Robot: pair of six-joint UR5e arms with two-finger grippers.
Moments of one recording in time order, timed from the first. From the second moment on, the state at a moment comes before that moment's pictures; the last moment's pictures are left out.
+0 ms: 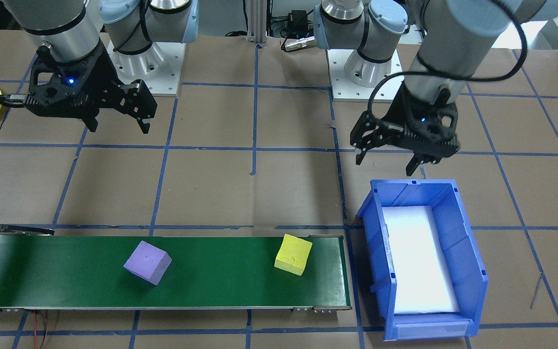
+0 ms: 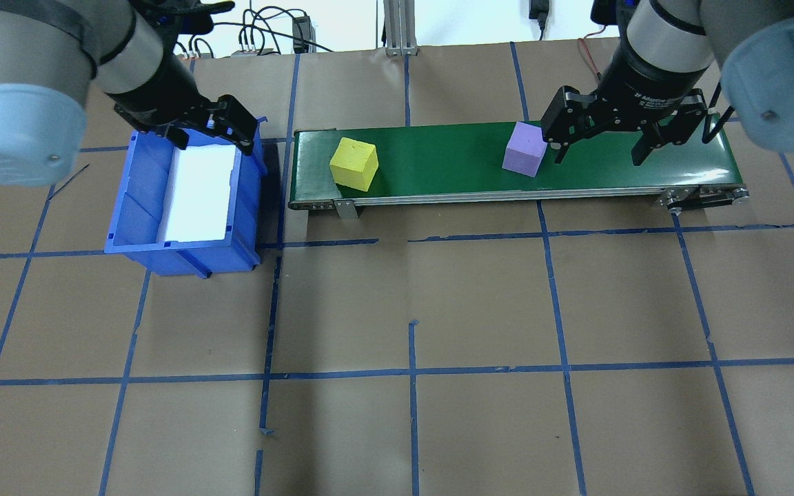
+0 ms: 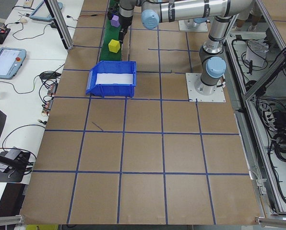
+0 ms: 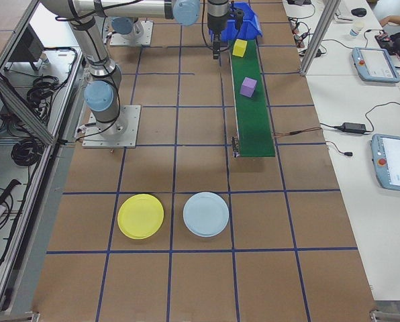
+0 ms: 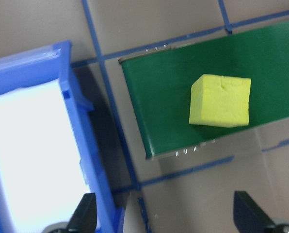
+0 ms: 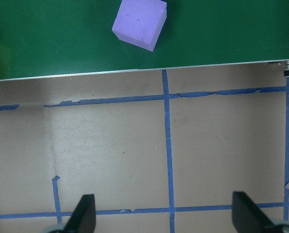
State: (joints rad) left arm -1.52 -1.57 -1.64 -1.38 1.48 0.23; right arm 1.57 -1.58 1.61 -1.63 -1.53 0.06
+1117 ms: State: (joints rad) left arm -1.48 -1.46 -1.61 -1.62 1.58 0.23; right arm 1.39 -1.40 1.55 -1.87 -1.54 0.15
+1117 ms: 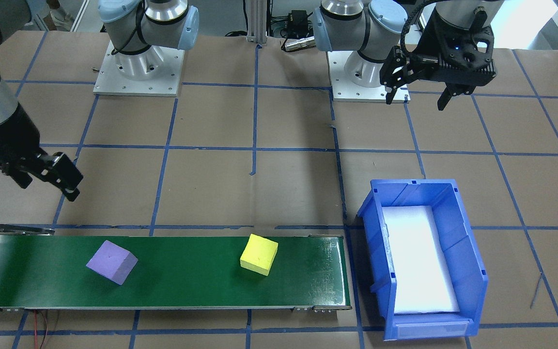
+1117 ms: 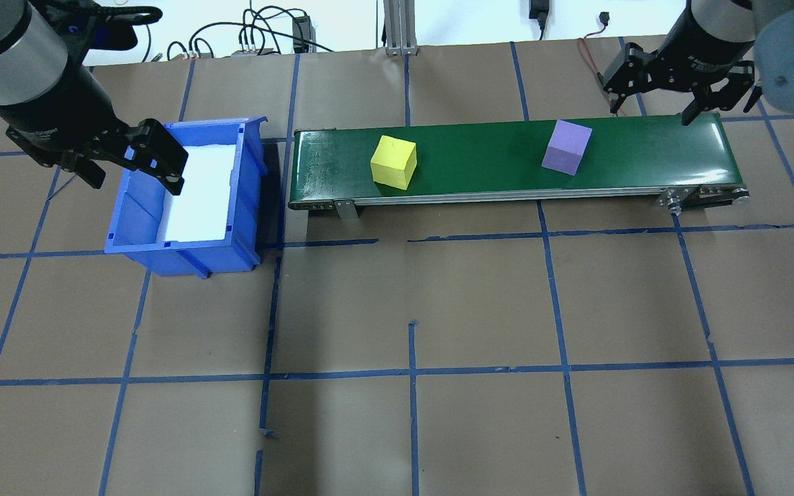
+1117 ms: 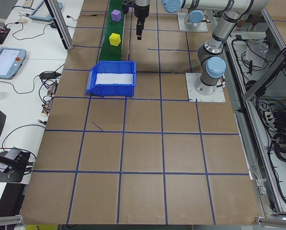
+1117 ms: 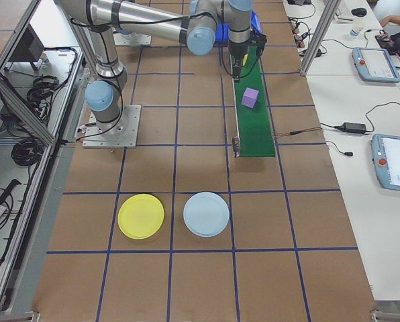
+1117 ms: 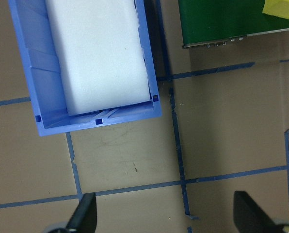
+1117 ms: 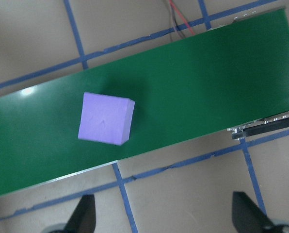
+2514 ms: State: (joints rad) left arm -1.49 -1.49 -1.63 -1.59 1.55 0.23; right arm 1.30 -1.09 1.43 -1.93 -1.53 0.29
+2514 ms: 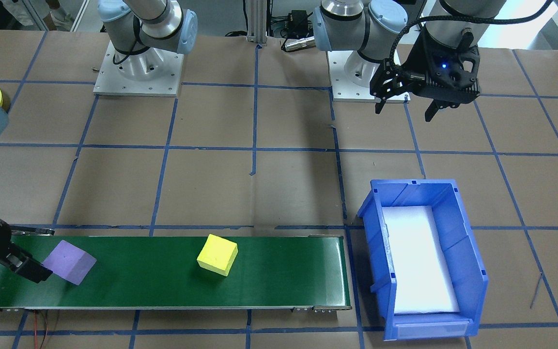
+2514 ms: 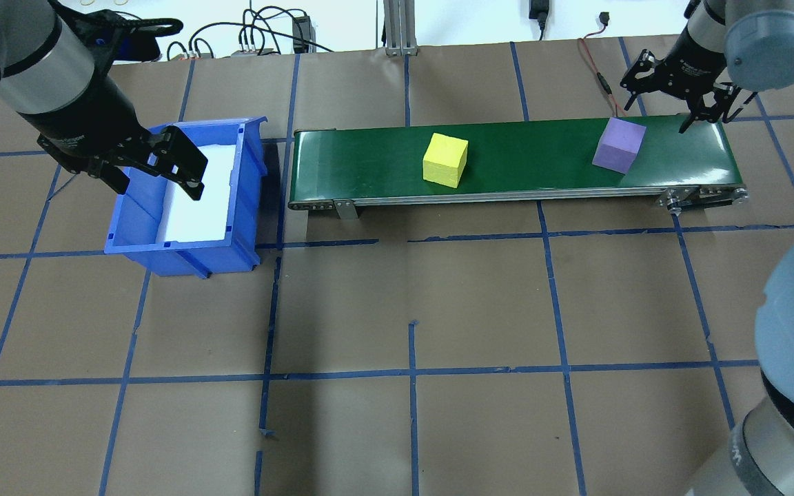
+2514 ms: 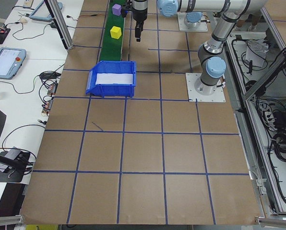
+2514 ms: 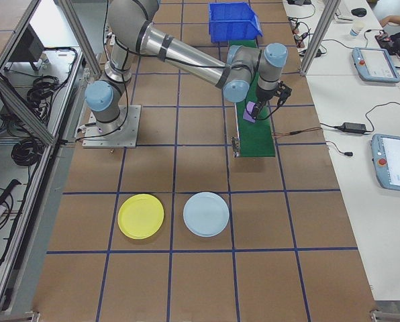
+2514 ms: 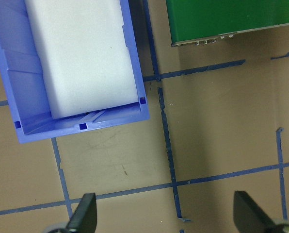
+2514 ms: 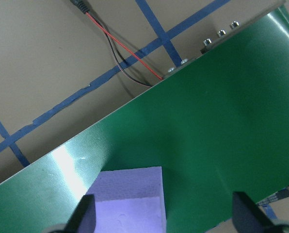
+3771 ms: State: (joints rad) left arm -1.50 -1.50 -1.63 -1.54 1.54 0.17; right arm 1.24 -1.07 1.48 -1.94 -1.49 0.27
